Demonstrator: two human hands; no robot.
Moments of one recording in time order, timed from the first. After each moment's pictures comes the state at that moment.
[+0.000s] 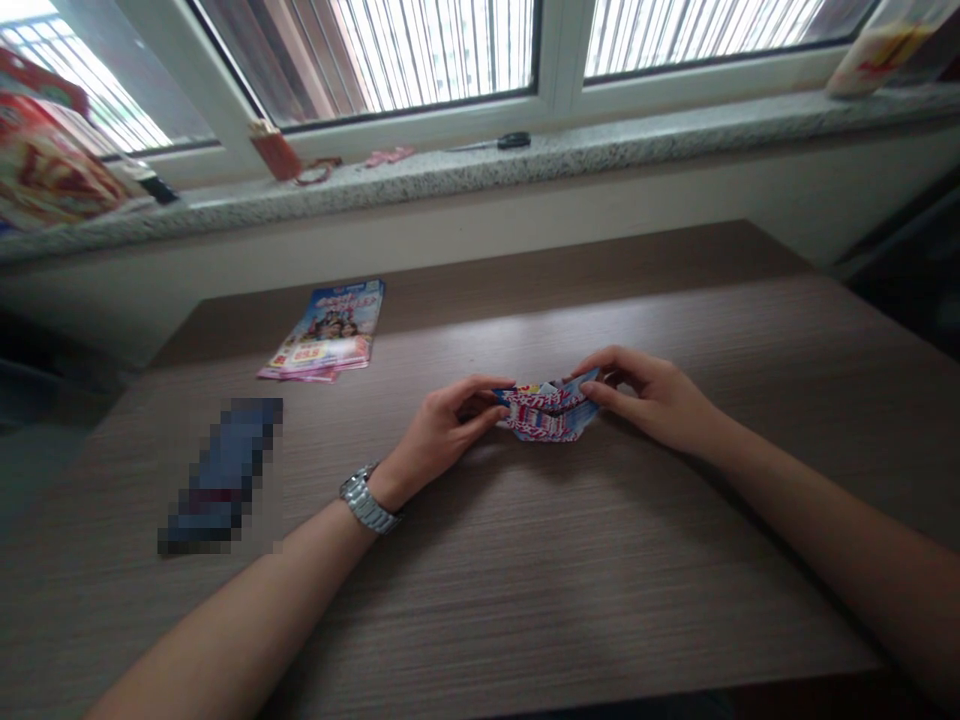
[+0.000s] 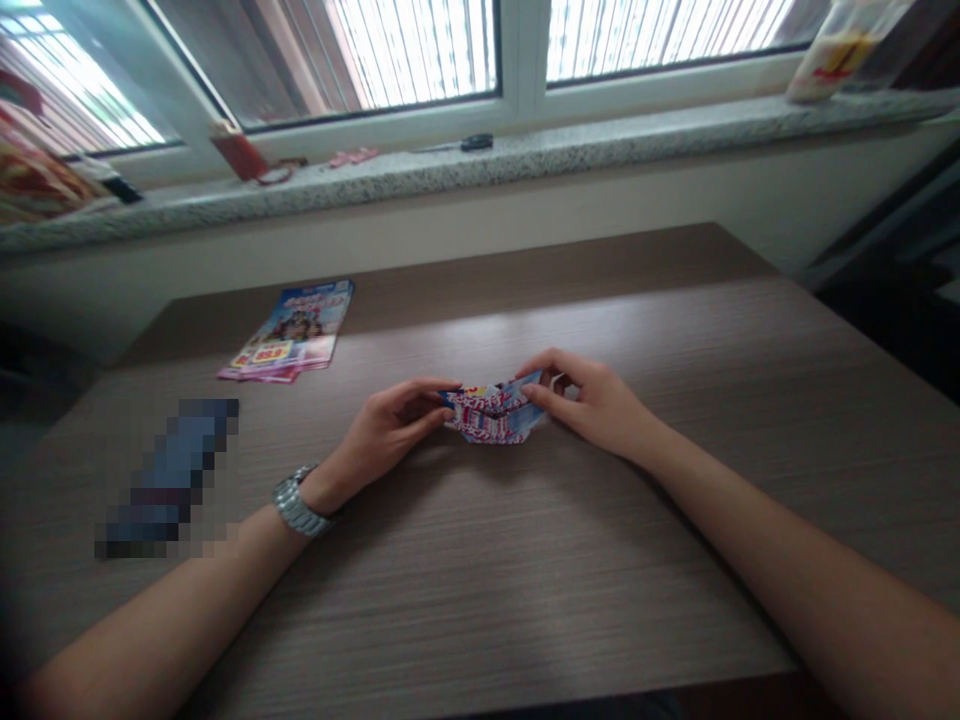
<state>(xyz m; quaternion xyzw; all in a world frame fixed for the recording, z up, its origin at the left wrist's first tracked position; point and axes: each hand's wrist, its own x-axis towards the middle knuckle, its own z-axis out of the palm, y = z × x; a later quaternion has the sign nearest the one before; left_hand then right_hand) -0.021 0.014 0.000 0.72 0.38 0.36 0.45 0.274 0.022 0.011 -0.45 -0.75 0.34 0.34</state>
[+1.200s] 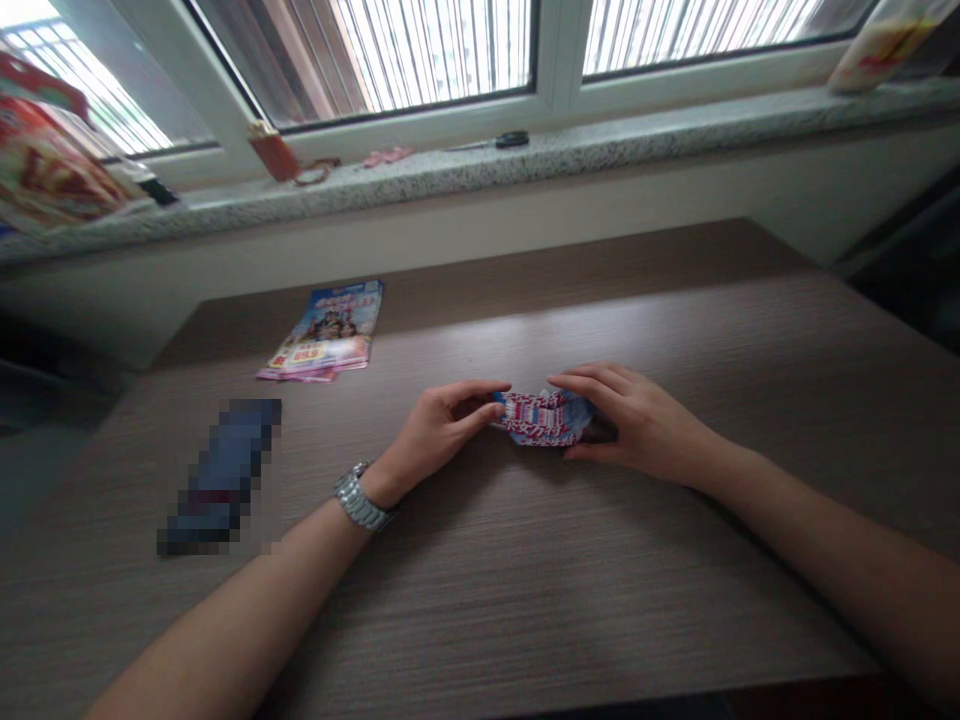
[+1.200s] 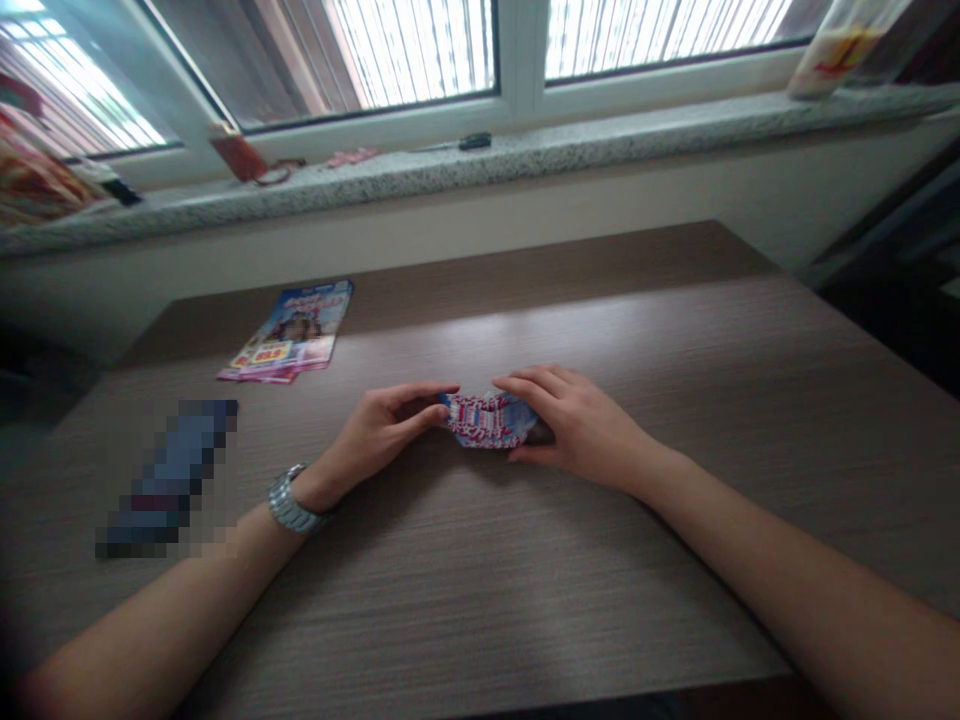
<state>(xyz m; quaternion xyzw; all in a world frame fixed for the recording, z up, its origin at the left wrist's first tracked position) -0.024 0.017 0.007 0.73 0.42 0.32 0.43 0.267 0.010 0.005 -0.34 -0.91 0.08 0.24</state>
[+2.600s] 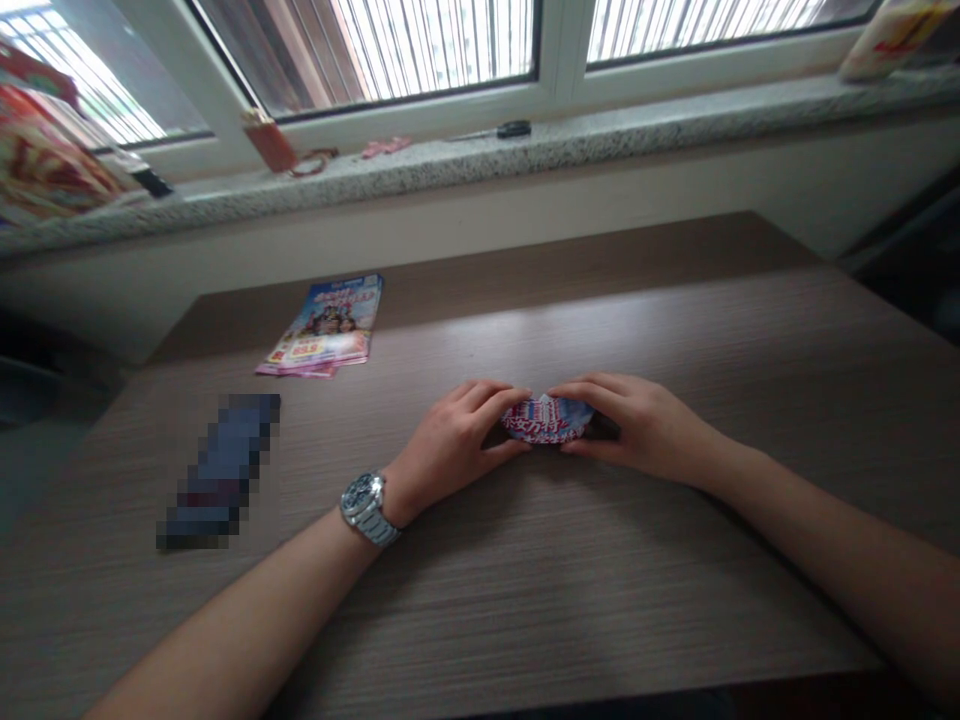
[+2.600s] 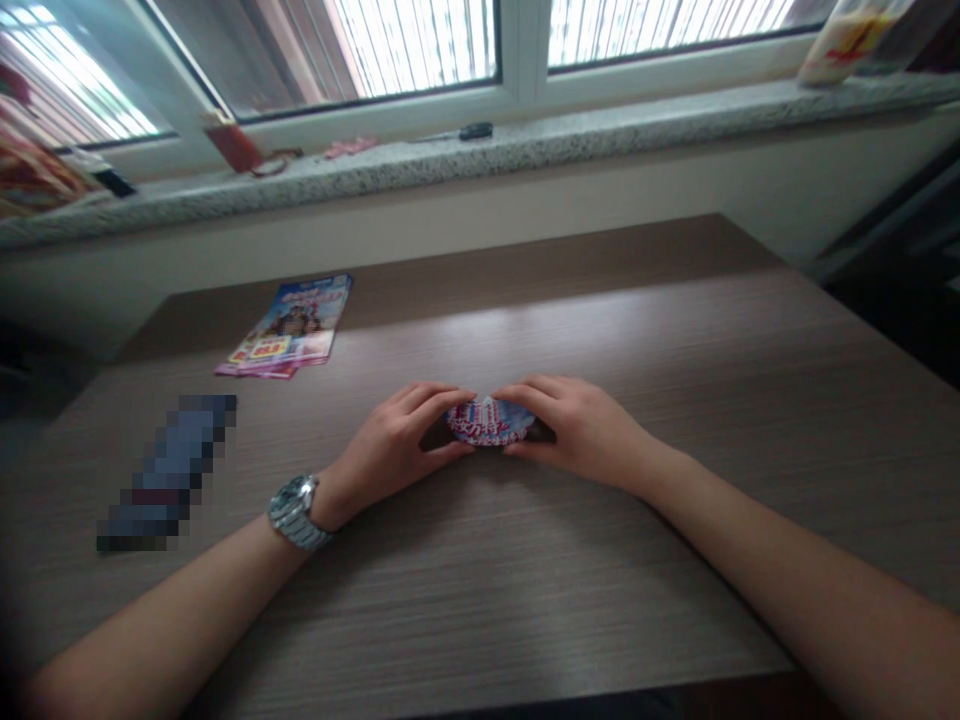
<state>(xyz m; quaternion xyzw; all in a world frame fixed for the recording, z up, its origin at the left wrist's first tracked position) -0.011 0.002 0.008 0.90 0.34 0.24 0.09 0.264 0.005 0.006 -0.34 -0.90 0.13 0.23</state>
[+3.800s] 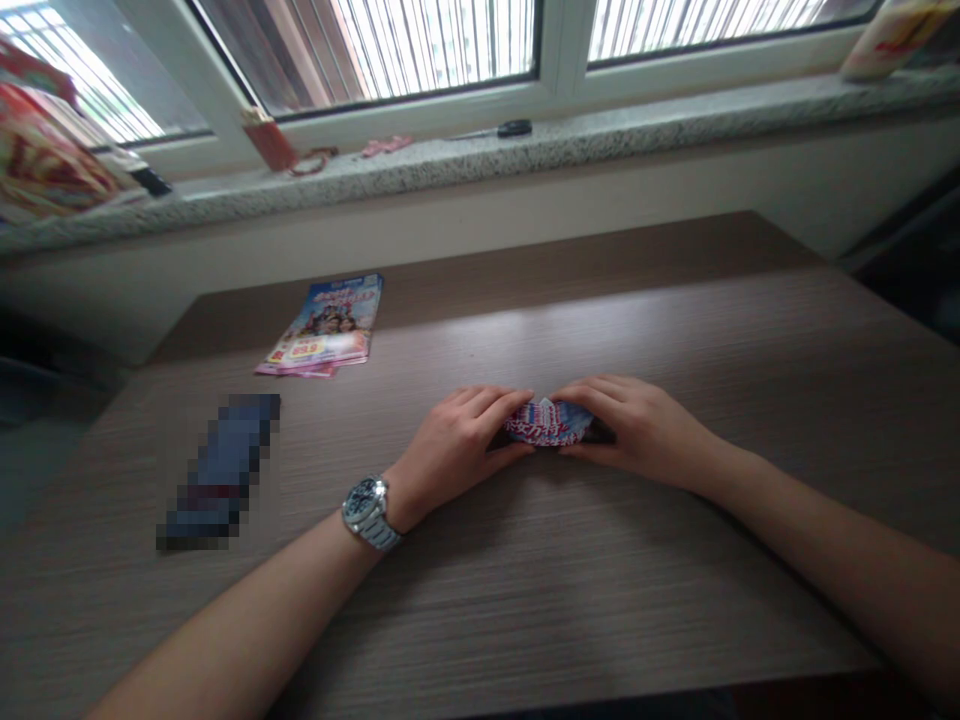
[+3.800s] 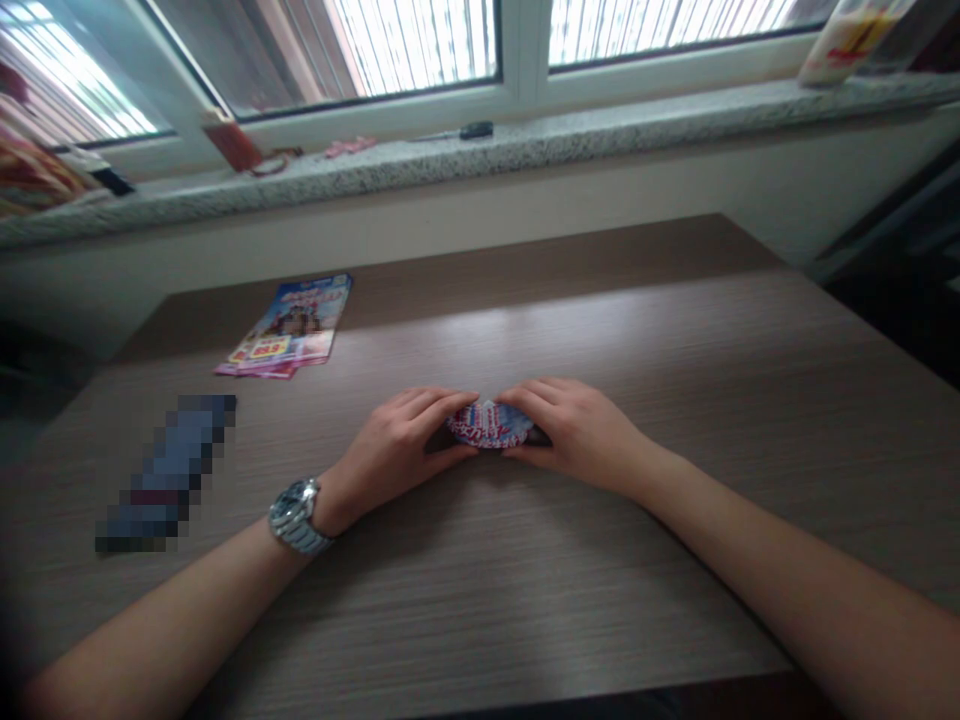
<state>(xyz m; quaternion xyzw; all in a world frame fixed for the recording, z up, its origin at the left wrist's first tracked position) -0.010 0.000 0.008 0.91 0.34 0.22 0.05 0.261 0.004 0.005 -0.33 -0.91 0.10 0.23</state>
